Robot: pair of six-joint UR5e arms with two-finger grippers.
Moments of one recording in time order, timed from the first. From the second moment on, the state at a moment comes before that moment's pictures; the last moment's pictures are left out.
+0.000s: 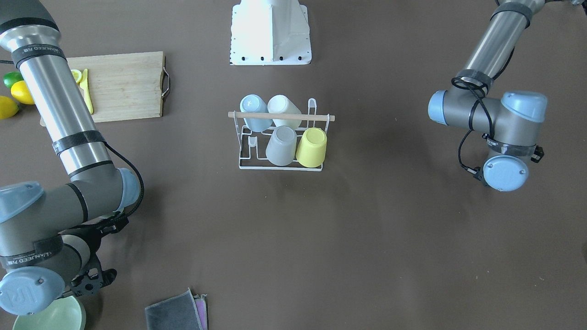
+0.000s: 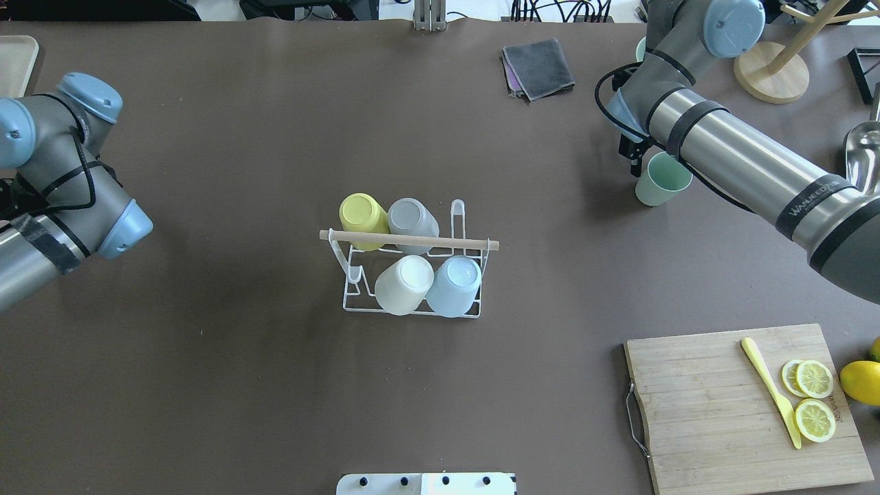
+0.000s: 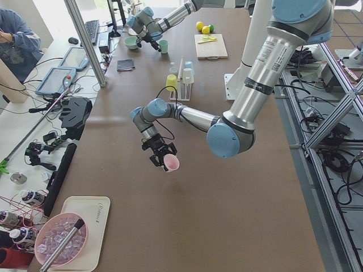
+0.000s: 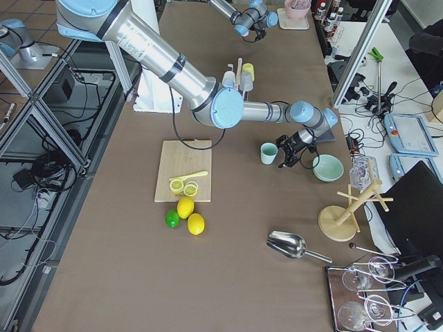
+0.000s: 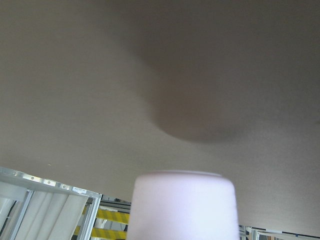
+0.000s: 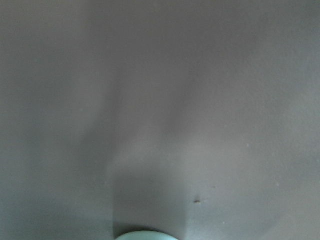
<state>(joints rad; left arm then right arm) -0.95 -2.02 -1.37 -0.88 -1.94 0.33 1.01 -0.58 0.55 -1.88 2.35 -0.15</state>
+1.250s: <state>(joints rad) -0.83 -1.53 -1.94 -2.43 -2.08 -0.57 1.01 -0.56 0.50 -1.95 2.39 -0.16</state>
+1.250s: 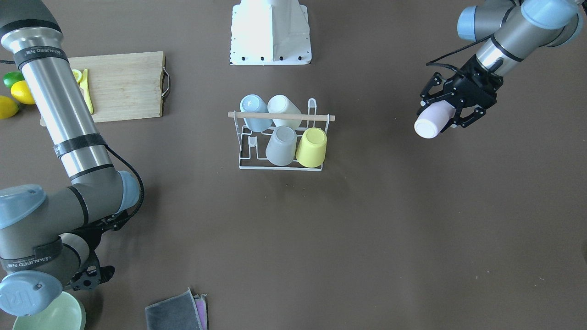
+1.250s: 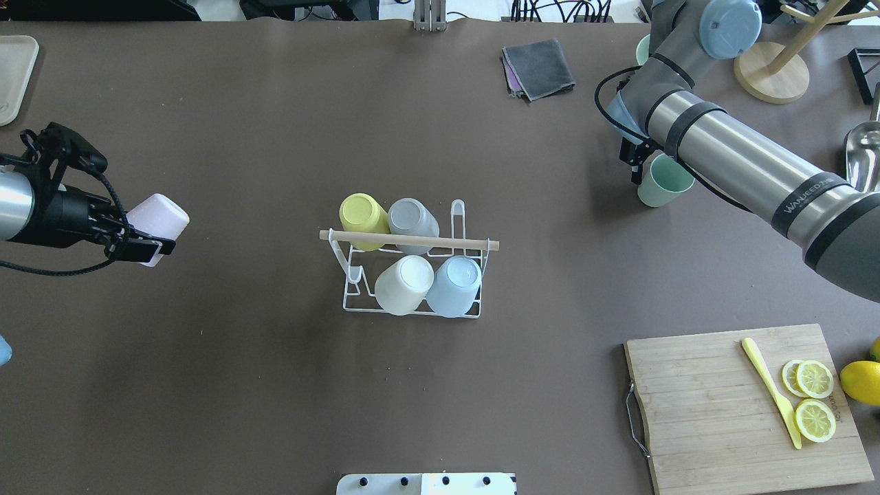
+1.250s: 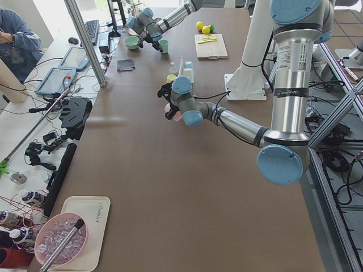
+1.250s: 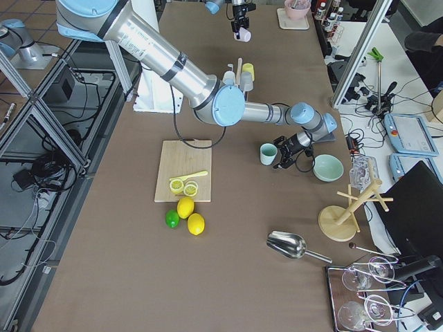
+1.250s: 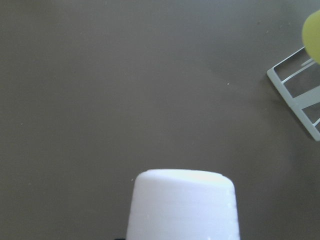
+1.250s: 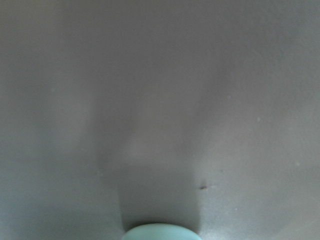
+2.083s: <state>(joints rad) -0.45 -1.45 -1.97 -3.11 -1.38 -0.62 1.00 -0.55 0.47 -1.99 2.44 -0.17</state>
